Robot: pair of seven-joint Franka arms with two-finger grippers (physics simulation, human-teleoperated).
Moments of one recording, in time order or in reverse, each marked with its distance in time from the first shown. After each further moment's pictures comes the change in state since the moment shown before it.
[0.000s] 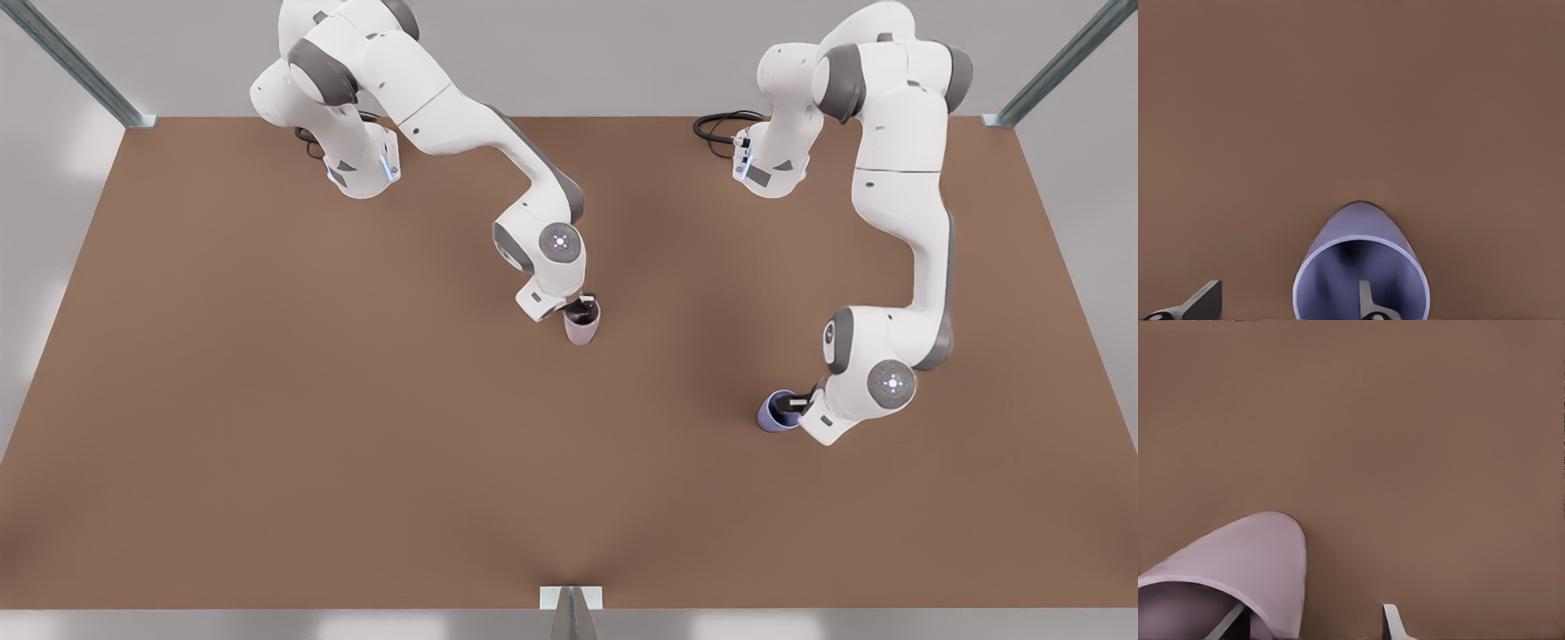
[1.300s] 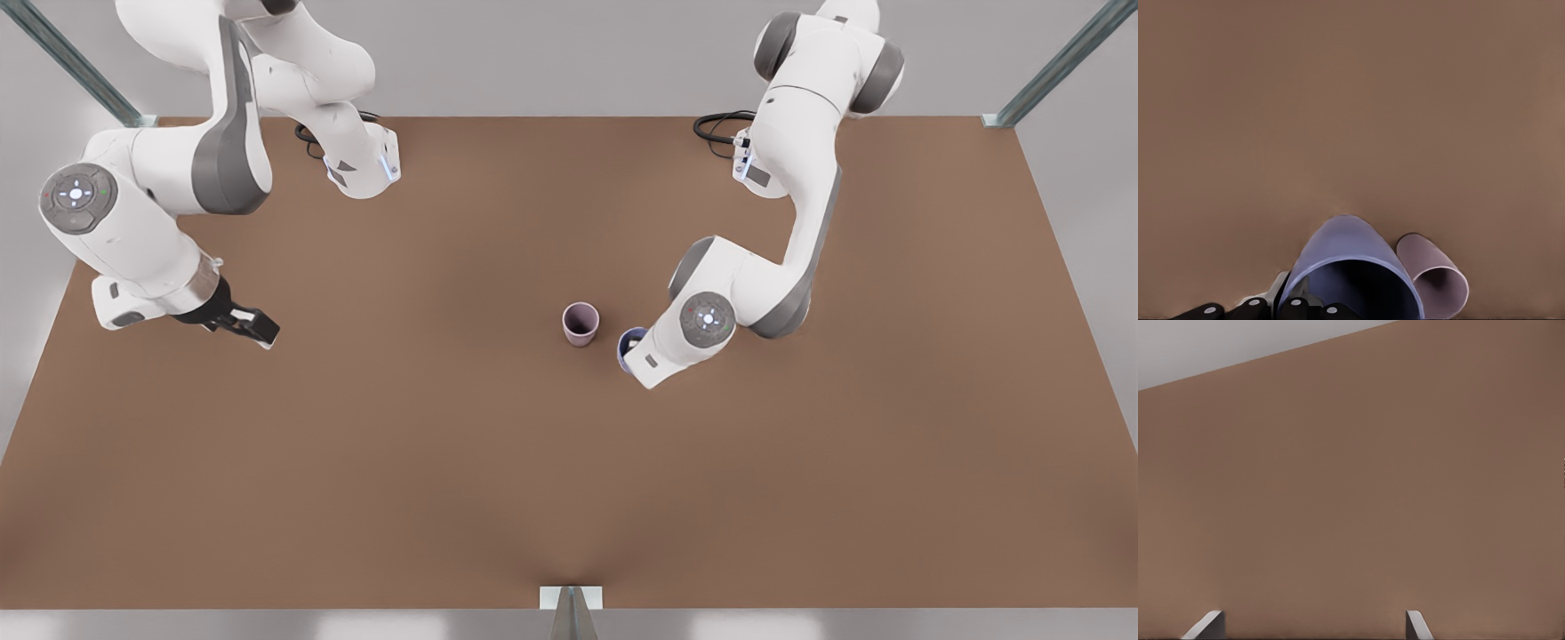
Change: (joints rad) left arm -0.418 -0.023 -0.033 0.364 -0.140 -0.408 -0.292; right arm -0.689 -0.465 -0.085 0.179 -0.100 -0.588 -0.534
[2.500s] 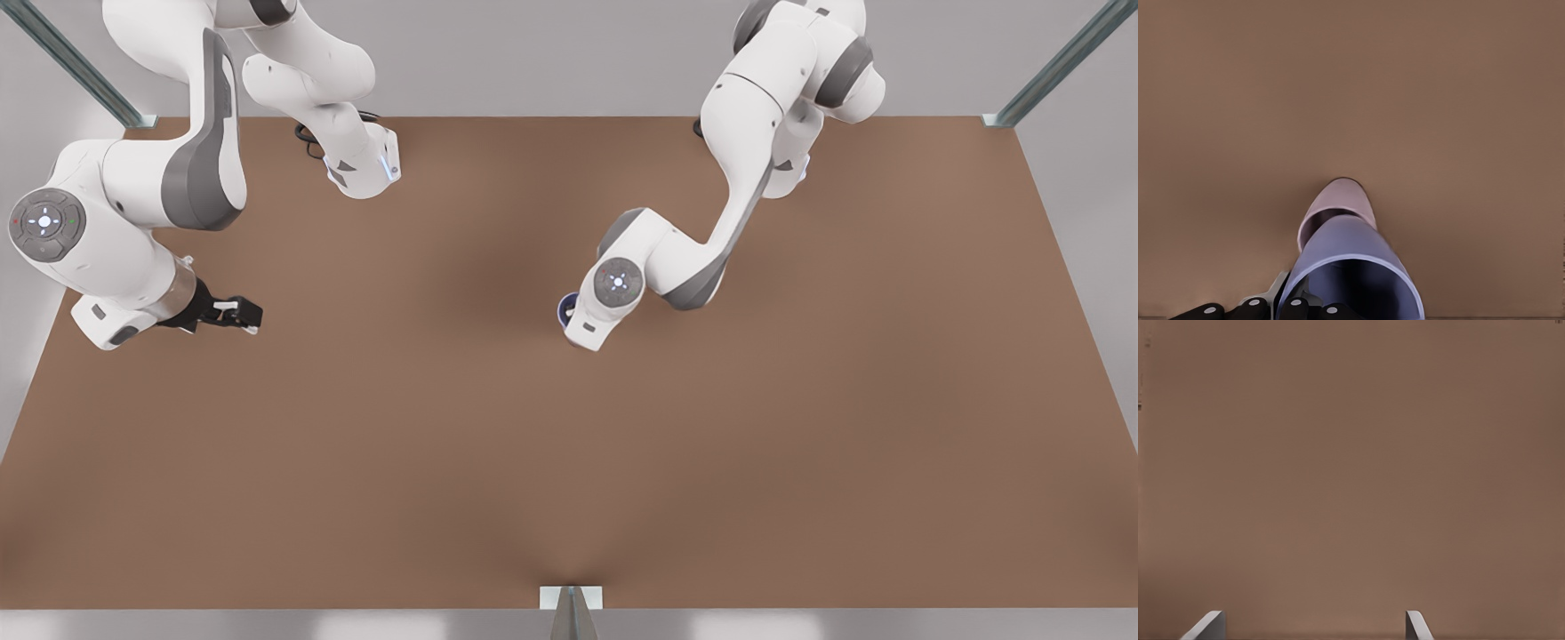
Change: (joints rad) left arm -0.157 0.005 -0.032 -0.113 -0.075 0.080 -0.537; right arm -0.053 0.027 0.003 0.039 -0.001 -0.106 -0.349
